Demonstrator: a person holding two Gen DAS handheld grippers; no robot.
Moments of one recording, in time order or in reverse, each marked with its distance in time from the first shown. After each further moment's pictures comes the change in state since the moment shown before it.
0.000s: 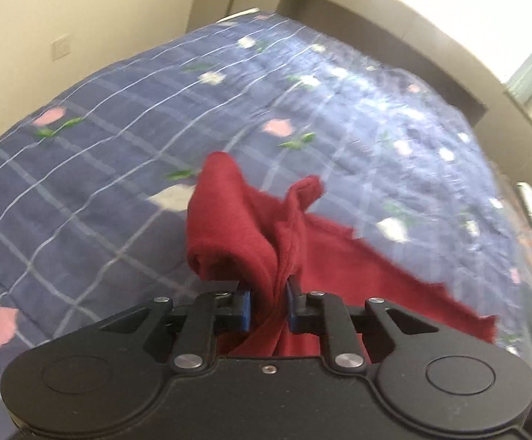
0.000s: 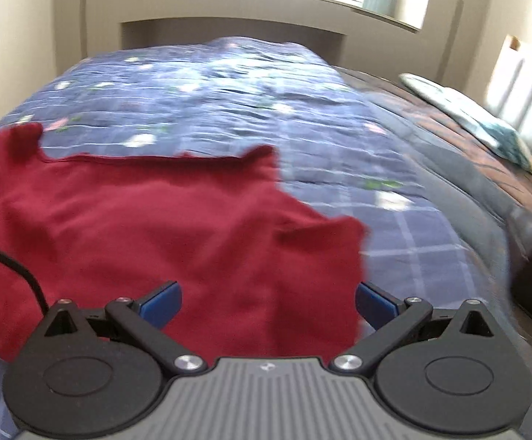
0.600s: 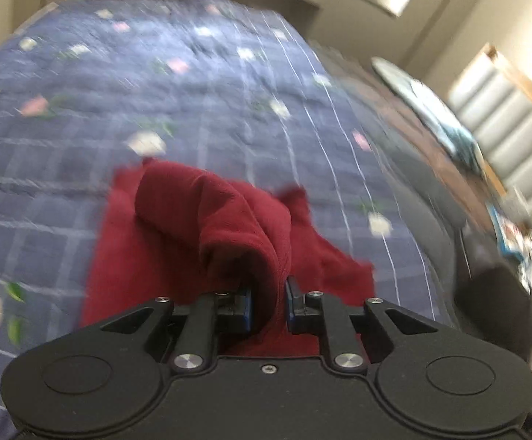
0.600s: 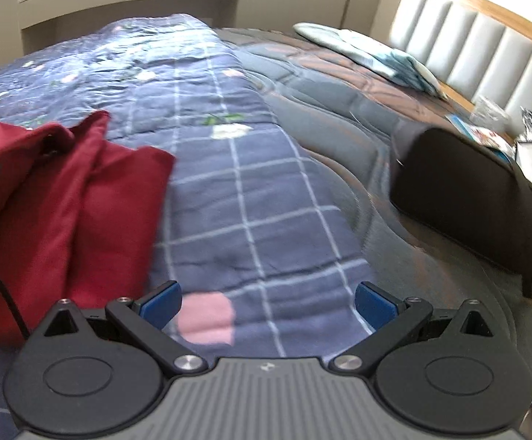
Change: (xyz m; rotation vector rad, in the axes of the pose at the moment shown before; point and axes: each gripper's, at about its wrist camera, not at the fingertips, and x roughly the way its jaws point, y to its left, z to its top) left arm 0.000 -0.188 -0.101 0.405 0.197 -0.322; right arm -0.021 -0.106 -0.050 0.193 0.113 -0.203
